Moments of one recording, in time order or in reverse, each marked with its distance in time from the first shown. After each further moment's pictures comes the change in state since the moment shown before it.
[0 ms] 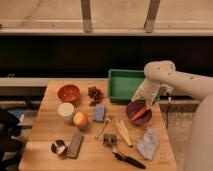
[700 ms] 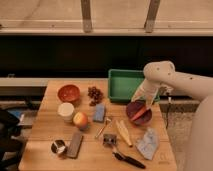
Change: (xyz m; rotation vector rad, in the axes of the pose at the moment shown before) arm 0.000 0.000 0.002 0.001 -0.006 -0.002
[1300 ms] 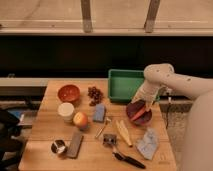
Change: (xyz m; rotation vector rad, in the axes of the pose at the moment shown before) arm -0.006 -0.007 0.024 0.011 0.028 0.035
